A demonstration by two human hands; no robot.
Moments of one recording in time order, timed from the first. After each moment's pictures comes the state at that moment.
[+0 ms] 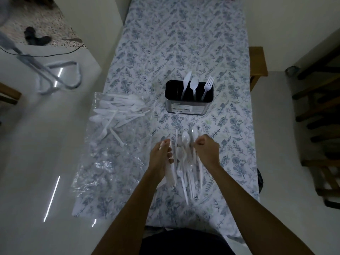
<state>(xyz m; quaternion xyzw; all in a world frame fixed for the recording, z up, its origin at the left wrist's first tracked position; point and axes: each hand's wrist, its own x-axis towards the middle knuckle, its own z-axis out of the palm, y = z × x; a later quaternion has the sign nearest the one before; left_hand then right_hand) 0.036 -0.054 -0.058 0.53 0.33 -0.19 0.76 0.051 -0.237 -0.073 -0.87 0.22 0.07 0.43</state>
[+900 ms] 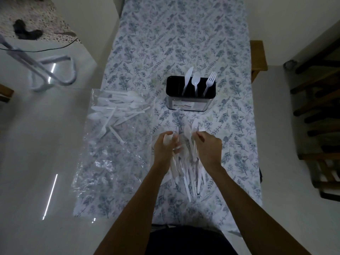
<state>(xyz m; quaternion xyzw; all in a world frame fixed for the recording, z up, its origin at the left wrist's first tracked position) 0.047 -0.064 -0.060 0.61 0.24 -0.13 0.74 0.046 -0.220 -0.052 -0.93 0.13 -0.03 0.35</state>
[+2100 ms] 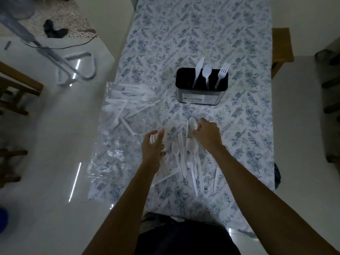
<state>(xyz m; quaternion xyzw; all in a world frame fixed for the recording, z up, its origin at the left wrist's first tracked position) 0.029 -0.011 -0.052 0.61 0.38 -0.08 0.69 0.087 -0.212 -0.077 -0.93 0.10 0.14 0.33</state>
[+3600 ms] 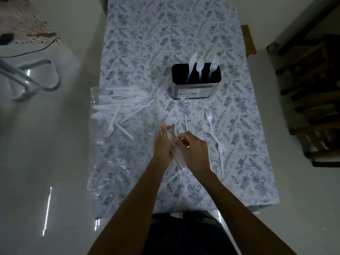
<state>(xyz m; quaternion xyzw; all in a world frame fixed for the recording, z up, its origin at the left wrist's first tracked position) 0.045 -0.003 -0.068 0.52 0.31 -0.24 0.76 -0.006 -0.105 -0.036 -0.91 0.10 -0.06 0.39</state>
